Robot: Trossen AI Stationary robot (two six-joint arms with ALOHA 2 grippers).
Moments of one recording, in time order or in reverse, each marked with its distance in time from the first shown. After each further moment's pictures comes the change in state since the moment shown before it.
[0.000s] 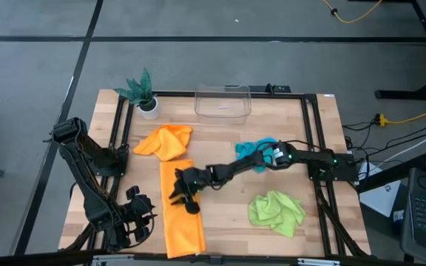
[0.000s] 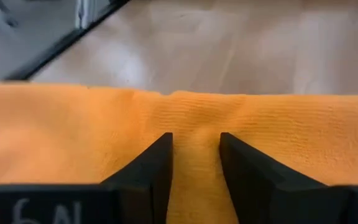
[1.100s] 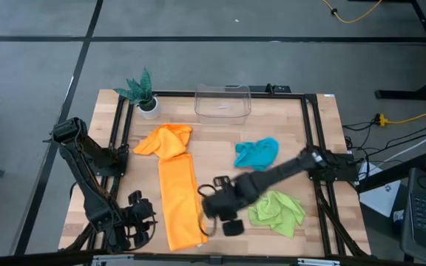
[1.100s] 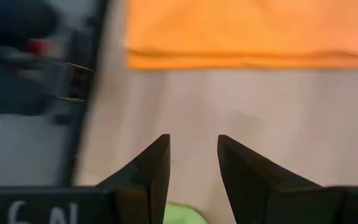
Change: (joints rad) left arm 0.007 -0.001 0.000 0.113 0.042 0.051; right arm 0.287 -0.373 0.518 -1.641 0.297 0.169
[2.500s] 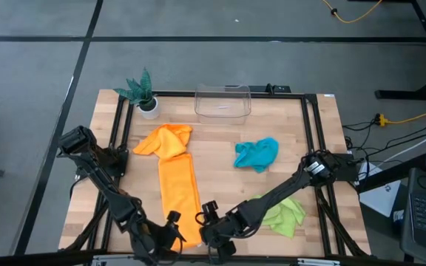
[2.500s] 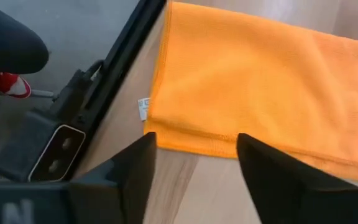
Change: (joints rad) left arm 0.179 0.146 0.000 0.763 0.216 1.032; right arm 0.127 0.030 -0.394 0.709 0.183 -0.125
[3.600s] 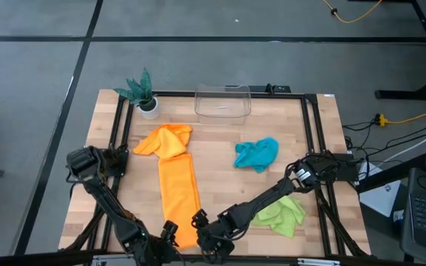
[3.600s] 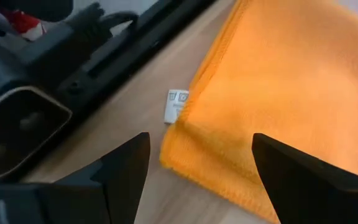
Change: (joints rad) left arm -0.084 0.249 0.150 -0.262 0.003 -0.069; right arm -0.021 0.158 0.001 0.160 -0.140 -0.344
